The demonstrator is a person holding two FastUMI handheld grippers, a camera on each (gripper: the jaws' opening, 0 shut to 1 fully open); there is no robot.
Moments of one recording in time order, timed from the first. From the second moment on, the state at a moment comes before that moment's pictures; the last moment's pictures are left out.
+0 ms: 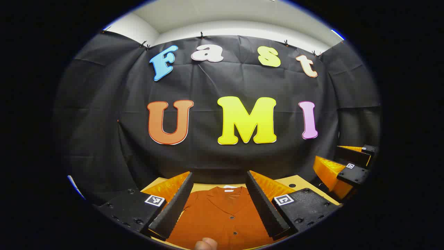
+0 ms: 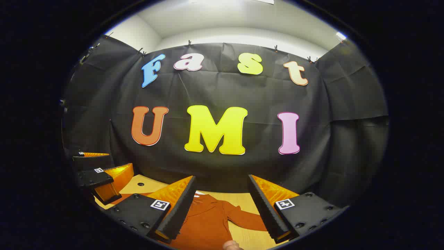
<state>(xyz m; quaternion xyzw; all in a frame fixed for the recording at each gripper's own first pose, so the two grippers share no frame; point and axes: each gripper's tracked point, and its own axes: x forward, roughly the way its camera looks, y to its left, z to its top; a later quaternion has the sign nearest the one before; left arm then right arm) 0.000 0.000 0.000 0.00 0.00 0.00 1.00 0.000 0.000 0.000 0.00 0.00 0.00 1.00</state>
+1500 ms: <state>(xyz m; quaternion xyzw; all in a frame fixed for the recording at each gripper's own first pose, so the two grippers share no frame) 0.009 -0.033 -0.012 -0.01 0.01 -0.02 1.00 0.042 -0.101 -0.045 0.03 0.04 -0.08 1.00</state>
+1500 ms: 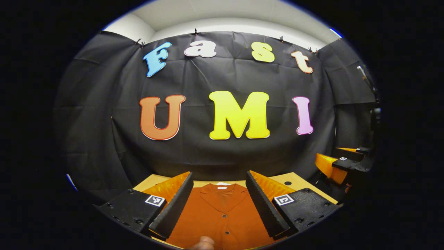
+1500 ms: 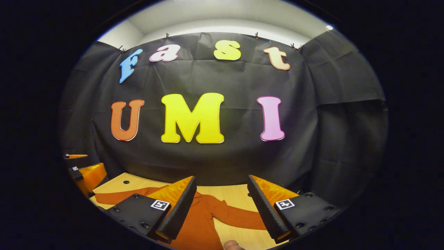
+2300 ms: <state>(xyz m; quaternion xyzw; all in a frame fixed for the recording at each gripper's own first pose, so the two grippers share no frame) 0.001 -0.034 -0.047 -0.01 0.06 0.08 1.00 0.109 -0.321 -0.299 0.09 0.33 -0.23 0.91</state>
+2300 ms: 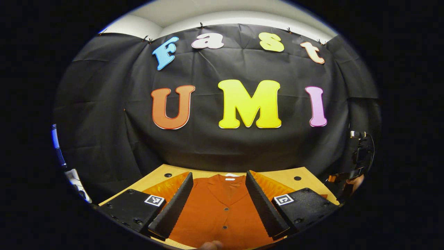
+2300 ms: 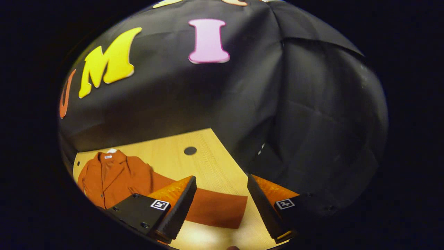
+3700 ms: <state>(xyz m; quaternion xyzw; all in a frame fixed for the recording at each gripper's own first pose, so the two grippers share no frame) 0.004 -0.001 -0.063 0.00 0.07 0.08 0.99 0.078 -0.346 -0.429 0.26 0.66 -0.25 0.66</state>
